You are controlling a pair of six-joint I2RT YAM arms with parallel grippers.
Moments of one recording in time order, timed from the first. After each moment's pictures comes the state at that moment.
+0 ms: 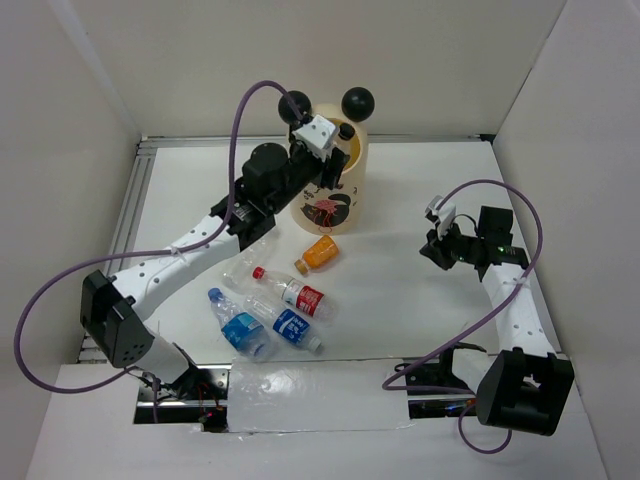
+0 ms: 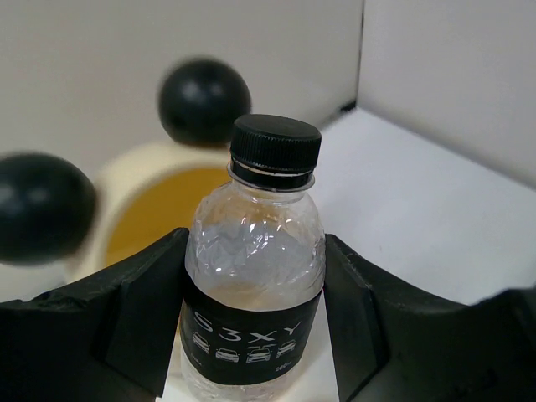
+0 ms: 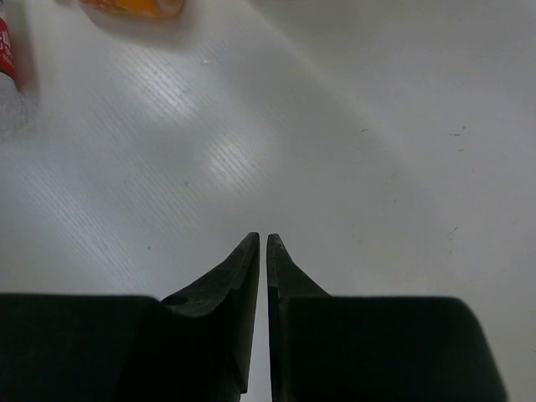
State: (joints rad) left arm -0.73 1.51 1.42 0.12 -0.09 0.11; right arm -0.20 1.05 0.76 -0.58 -0.77 -0.76
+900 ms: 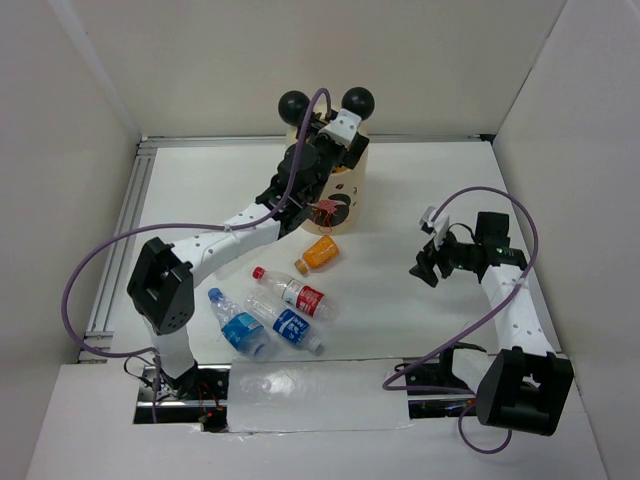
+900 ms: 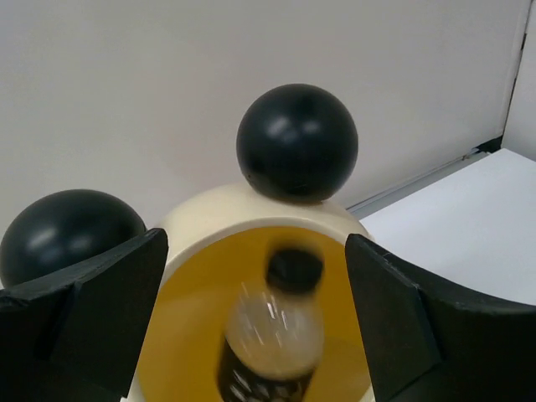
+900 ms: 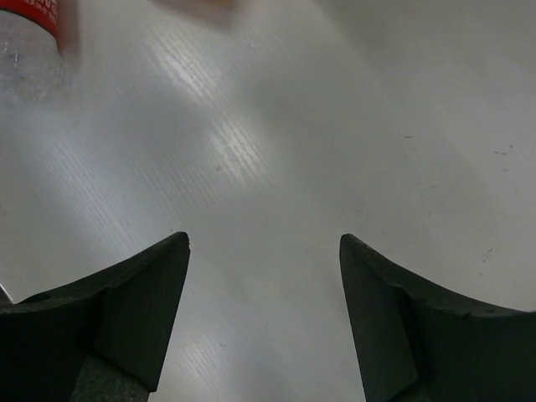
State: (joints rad) left arm -0.75 1.79 1.54 0.47 -0.38 0.34; right arm -0.20 1.05 0.74 -0.66 -0.83 -0.90
